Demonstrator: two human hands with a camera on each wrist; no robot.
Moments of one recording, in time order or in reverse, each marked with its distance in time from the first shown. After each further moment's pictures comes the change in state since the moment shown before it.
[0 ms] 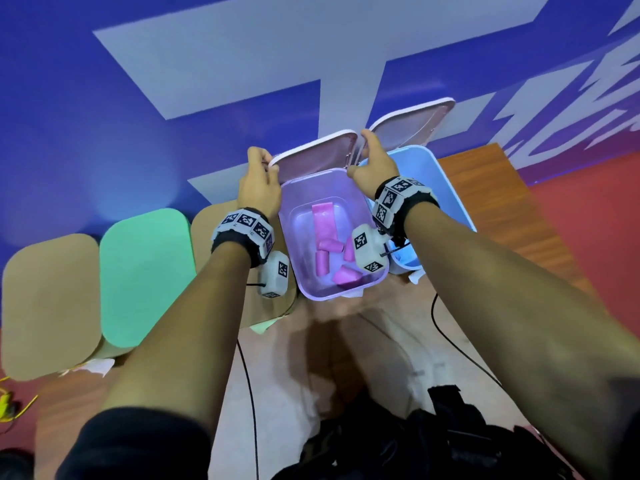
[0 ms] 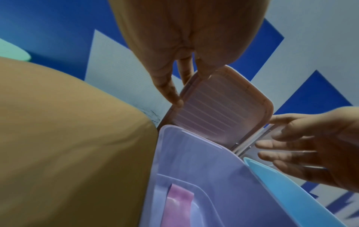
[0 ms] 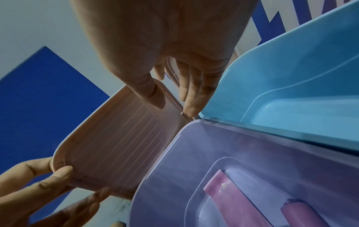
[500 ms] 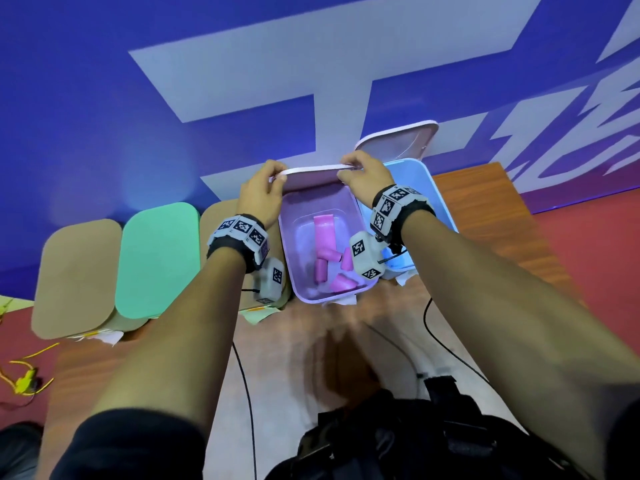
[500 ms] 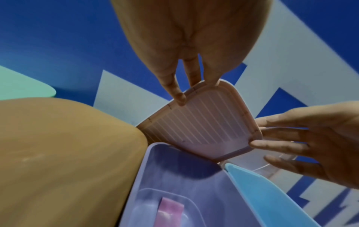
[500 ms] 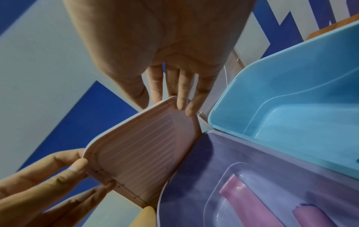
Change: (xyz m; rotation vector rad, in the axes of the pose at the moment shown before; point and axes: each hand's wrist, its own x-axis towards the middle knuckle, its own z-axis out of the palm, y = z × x) left_hand -0.042 0.028 -0.012 0.089 0.021 0.070; right_hand -0.028 -0.005 -0.022 0.094 -0.068 -0.095
